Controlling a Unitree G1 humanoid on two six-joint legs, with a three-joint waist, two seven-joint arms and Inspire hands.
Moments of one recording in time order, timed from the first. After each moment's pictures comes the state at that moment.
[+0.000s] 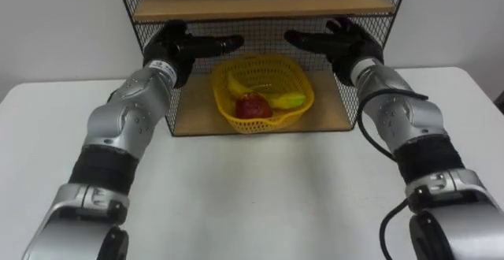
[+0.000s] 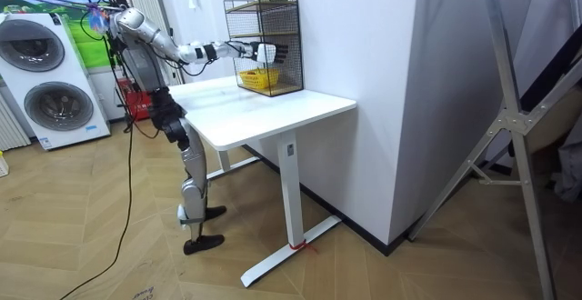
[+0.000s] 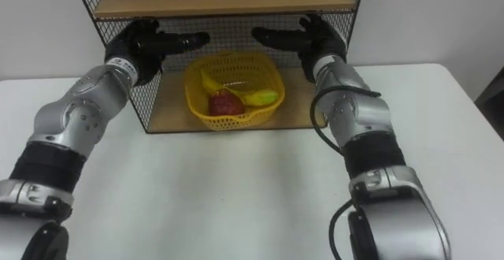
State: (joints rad) left arm -0.61 0.18 -0.01 0.44 -0.57 0.34 0.13; right arm -0.61 -0.26 0.02 0.50 0.52 0.26 -0.11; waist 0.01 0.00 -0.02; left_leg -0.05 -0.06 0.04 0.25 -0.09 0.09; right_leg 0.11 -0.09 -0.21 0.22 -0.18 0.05
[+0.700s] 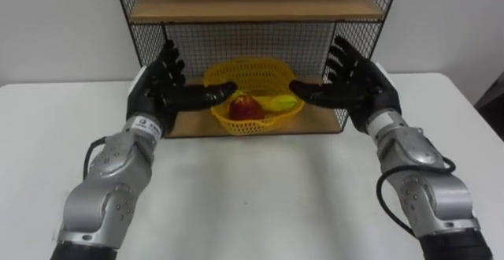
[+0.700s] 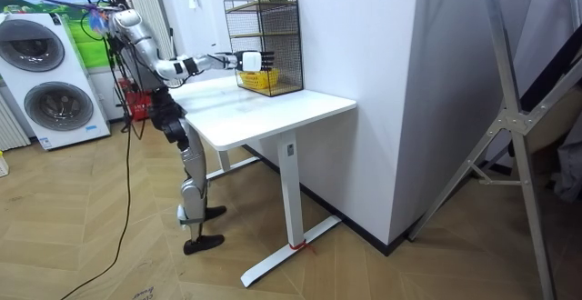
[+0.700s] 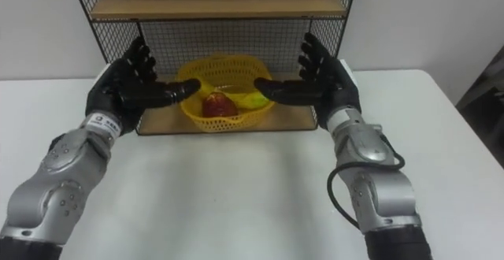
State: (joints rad) left arm -0.14 0.20 -0.08 0.04 -0.45 0.27 0.02; right arm -0.18 -0.26 0.02 0.07 0.41 0.26 0.00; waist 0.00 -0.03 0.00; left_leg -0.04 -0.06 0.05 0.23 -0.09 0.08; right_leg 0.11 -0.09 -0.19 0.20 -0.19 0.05
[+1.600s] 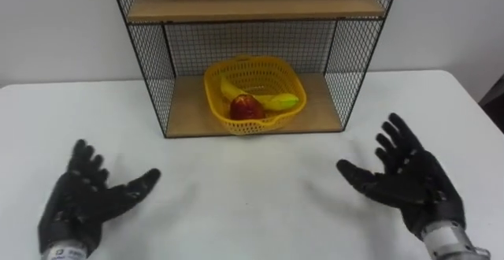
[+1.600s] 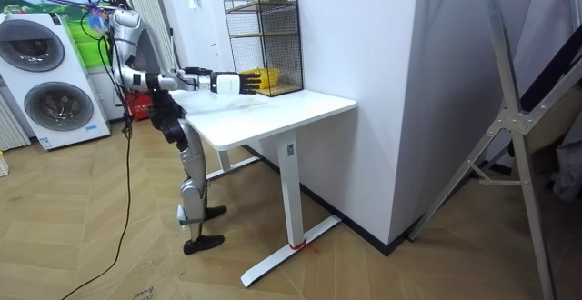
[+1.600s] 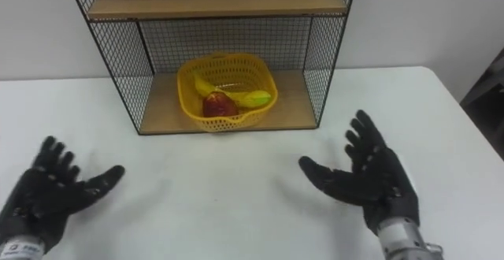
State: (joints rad) left arm 0.46 0.16 0.23 -0.11 -0.56 -0.06 0.06; right arm 0.46 -0.23 -0.18 -0.18 0.44 0.01 0.06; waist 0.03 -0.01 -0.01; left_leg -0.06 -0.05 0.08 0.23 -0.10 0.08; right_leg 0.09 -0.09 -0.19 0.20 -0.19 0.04
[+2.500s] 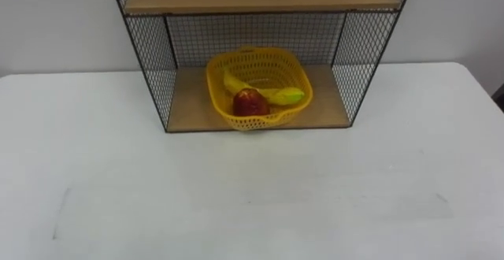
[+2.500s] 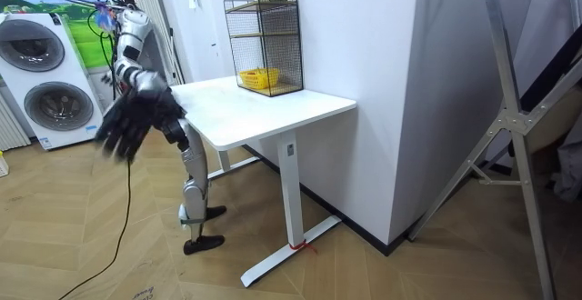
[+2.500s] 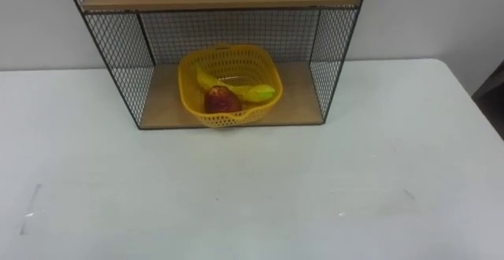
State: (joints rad) left arm 0.51 0.52 1.05 0.64 -1.42 -0.31 0.86; right arm 0.49 -0.52 -0.99 0.66 1.18 -0.22 -0.74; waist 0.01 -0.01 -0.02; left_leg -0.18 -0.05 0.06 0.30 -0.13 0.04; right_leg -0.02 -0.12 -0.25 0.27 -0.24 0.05
